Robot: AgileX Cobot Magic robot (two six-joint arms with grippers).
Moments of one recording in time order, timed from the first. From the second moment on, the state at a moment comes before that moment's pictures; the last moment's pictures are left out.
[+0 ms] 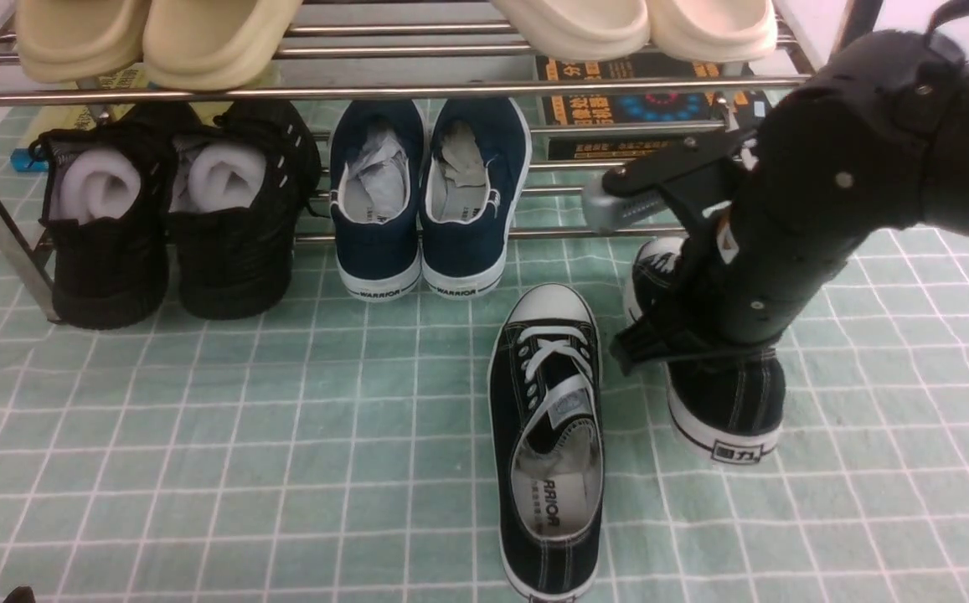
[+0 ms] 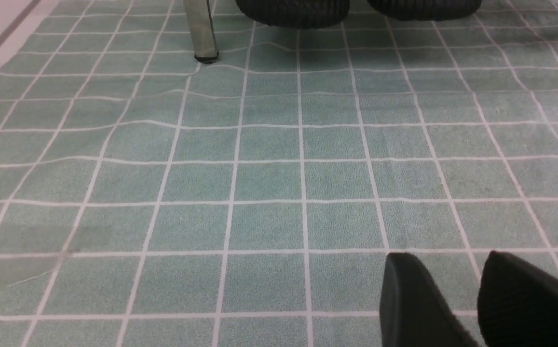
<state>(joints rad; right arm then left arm) 0.64 1.70 -1.36 -0.10 0.97 0.28 -0.07 -0.01 0.02 0.16 0.38 -0.13</state>
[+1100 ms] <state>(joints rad) 0.64 1.79 -1.38 0.26 1.13 0.27 -0.07 -0.01 0.02 0.16 0.38 -0.13</state>
